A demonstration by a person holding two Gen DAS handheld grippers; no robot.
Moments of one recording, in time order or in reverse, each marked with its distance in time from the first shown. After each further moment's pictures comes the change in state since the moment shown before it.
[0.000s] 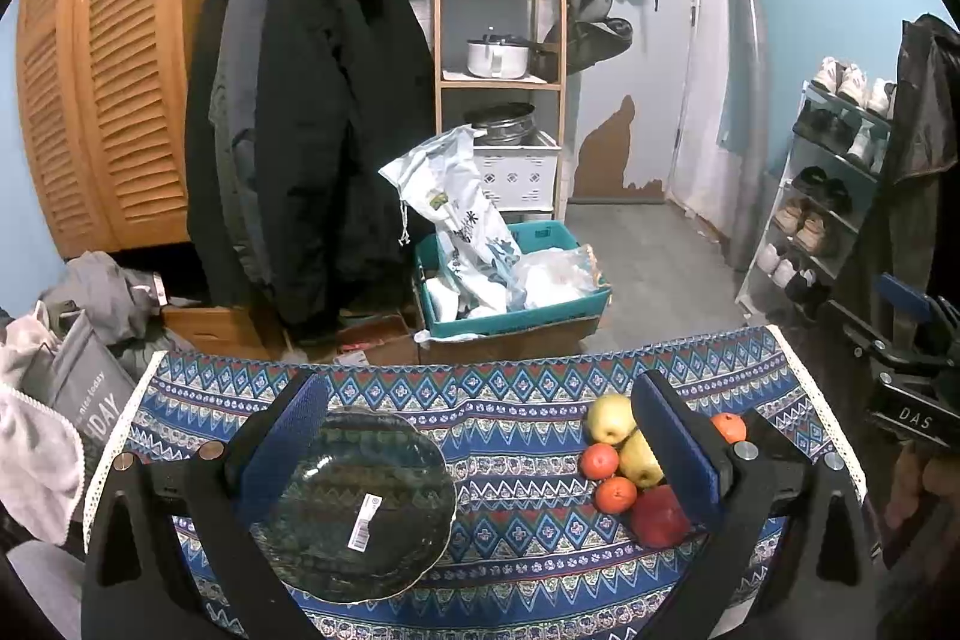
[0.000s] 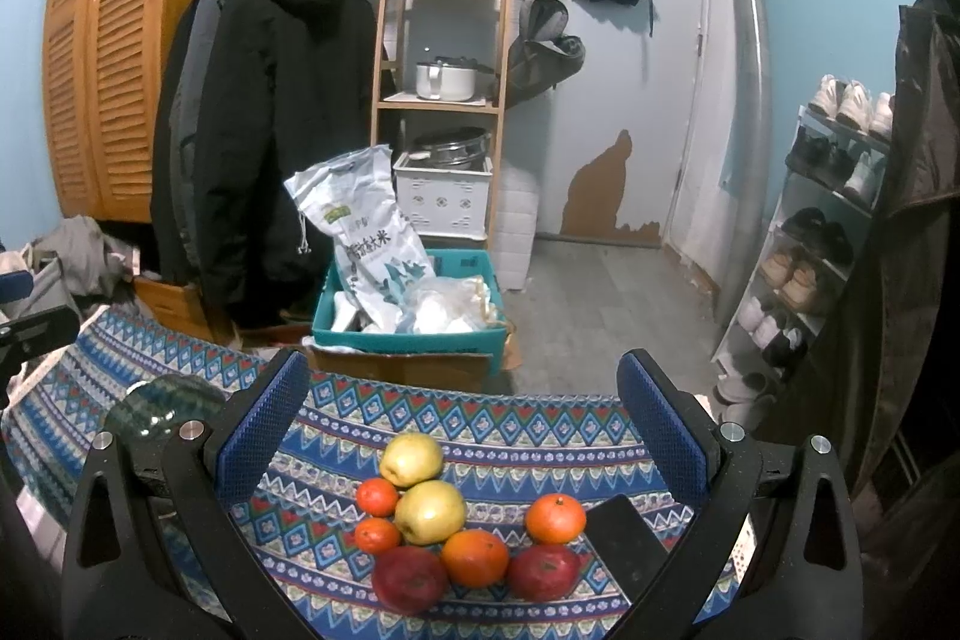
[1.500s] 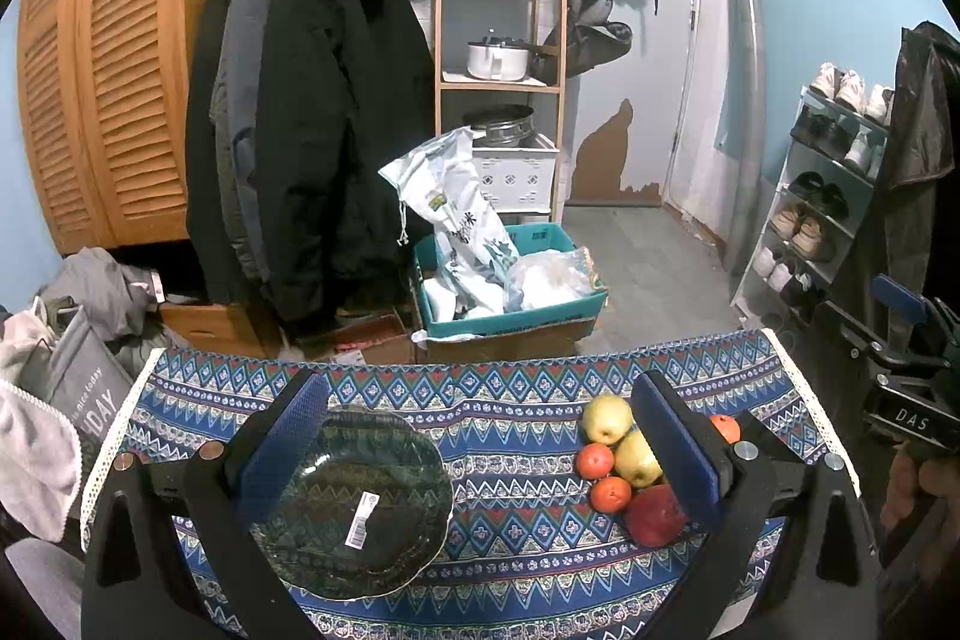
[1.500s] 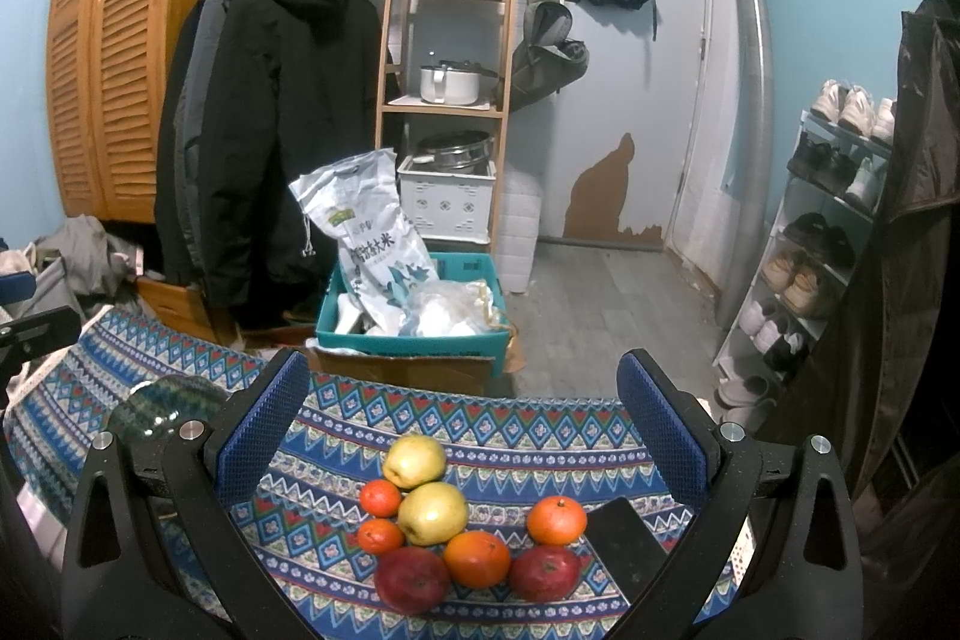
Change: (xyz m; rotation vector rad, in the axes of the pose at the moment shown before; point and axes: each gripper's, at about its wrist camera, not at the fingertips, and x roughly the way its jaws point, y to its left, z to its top) left arm -0.003 0.001 0.000 -0.005 -0.003 -0.004; right arm -0.001 0.000 0.002 0.001 0.001 0.002
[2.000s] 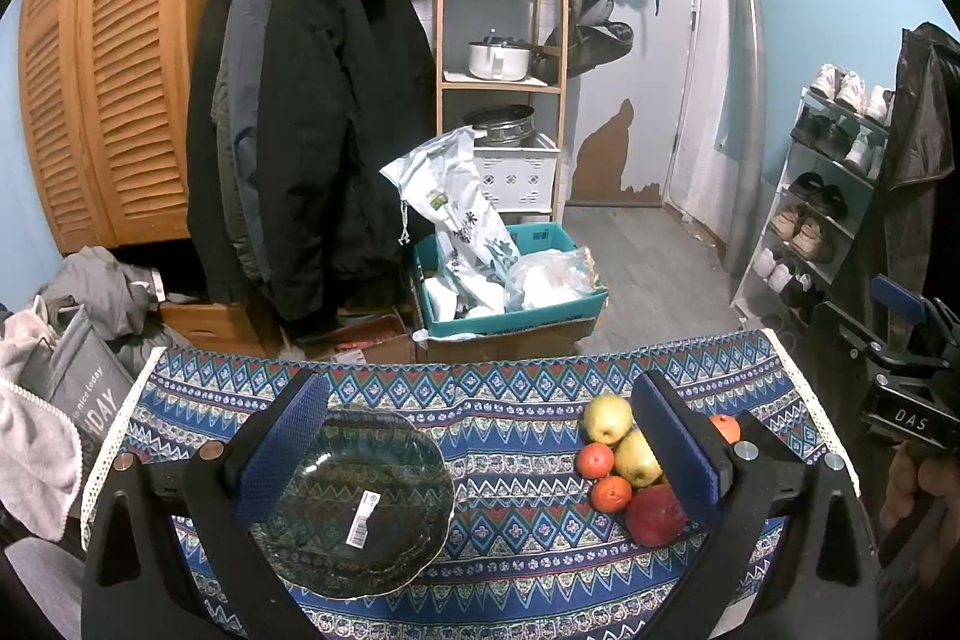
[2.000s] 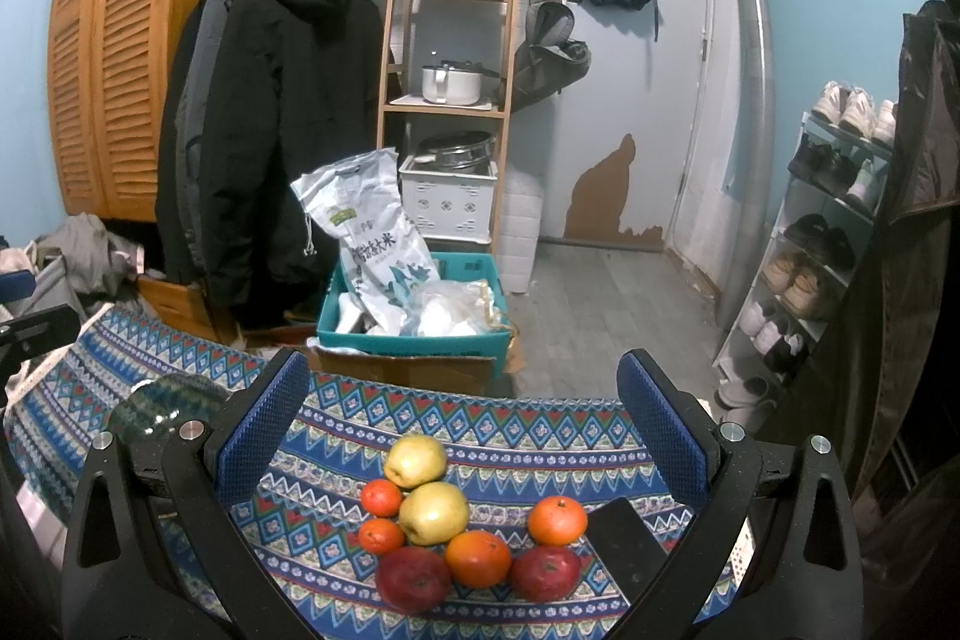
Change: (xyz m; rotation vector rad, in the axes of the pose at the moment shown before) left arm -0.001 0.000 -0.001 -0.002 -0.001 0.000; right arm 0.000 0.001 0.000 -0.001 0.000 -0.001
